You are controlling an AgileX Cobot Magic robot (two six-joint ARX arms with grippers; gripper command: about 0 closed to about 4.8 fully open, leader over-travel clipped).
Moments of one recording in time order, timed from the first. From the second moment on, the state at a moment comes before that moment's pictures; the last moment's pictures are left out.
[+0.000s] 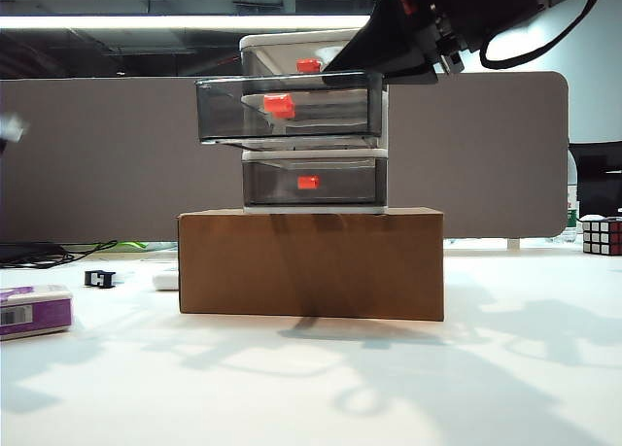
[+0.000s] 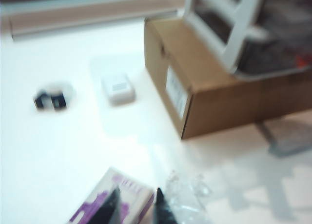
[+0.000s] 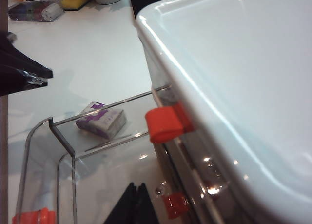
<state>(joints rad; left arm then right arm) 0.02 0.58 0.30 -0.09 0.50 0.14 0.46 1.36 0.88 0.08 -0.58 -0.13</state>
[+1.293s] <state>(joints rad) 0.14 1.39 0.45 0.11 0.68 0.72 0.46 1.36 0.88 0.04 -0.60 -0.14</state>
